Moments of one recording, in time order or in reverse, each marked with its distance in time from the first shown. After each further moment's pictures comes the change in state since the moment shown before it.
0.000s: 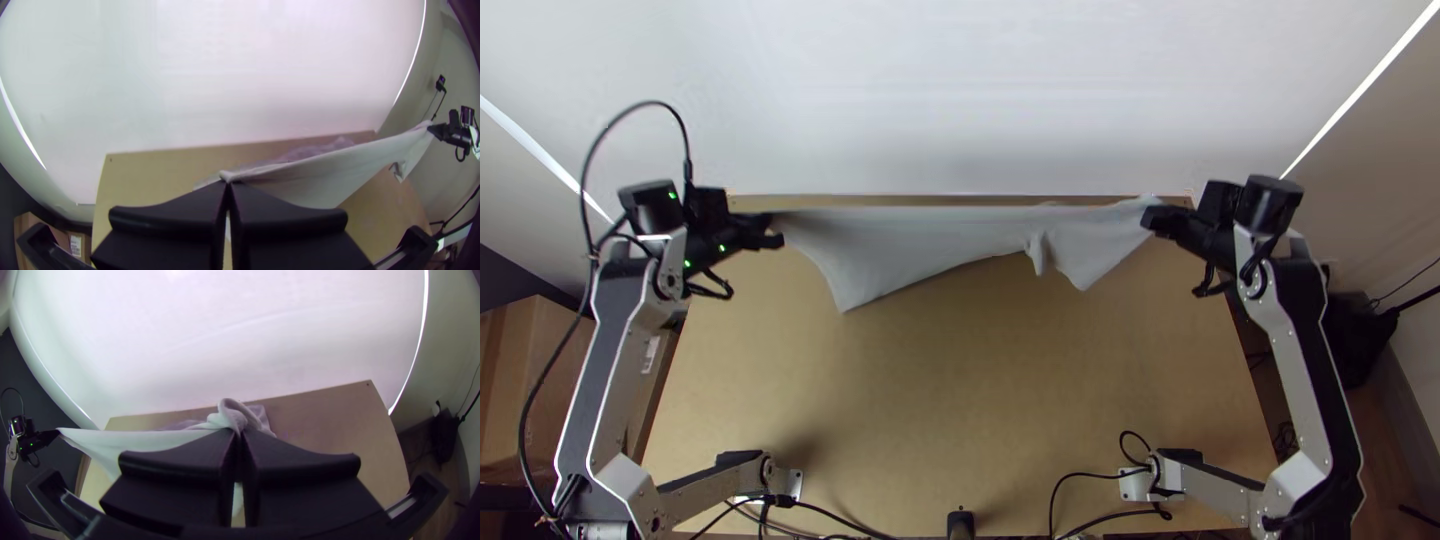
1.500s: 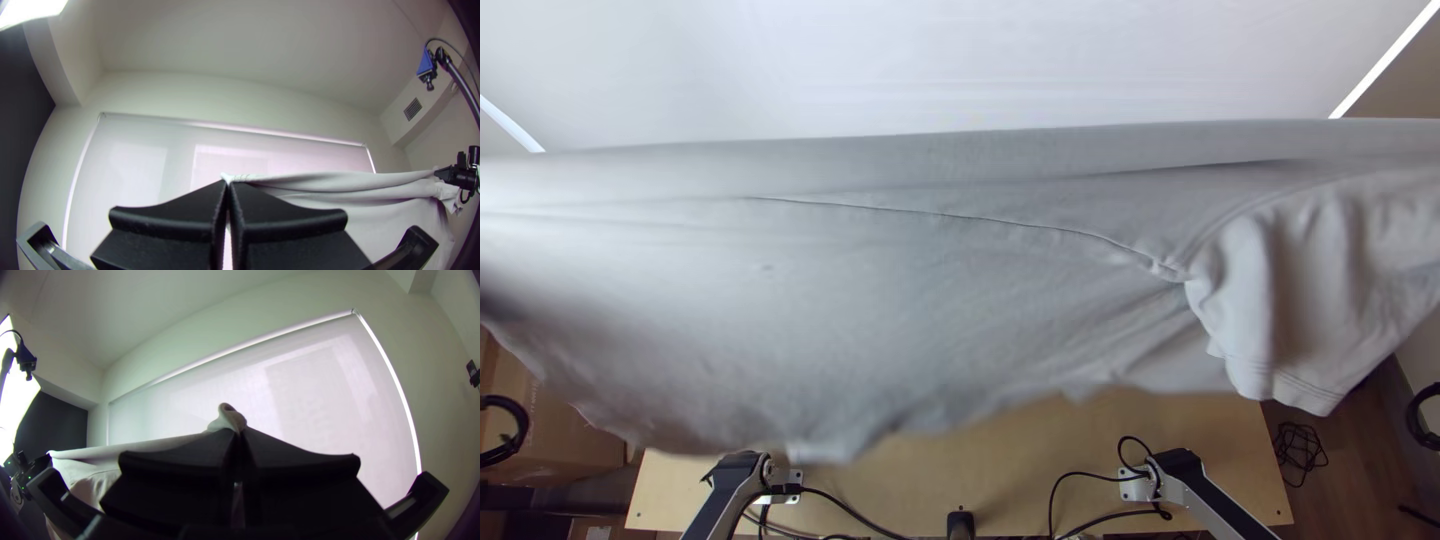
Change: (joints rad) left arm 0.005 -0.503 0.395 0.427 -0.161 -0.216; right arm 0.246 -0.361 0.599 0.169 0.280 0.028
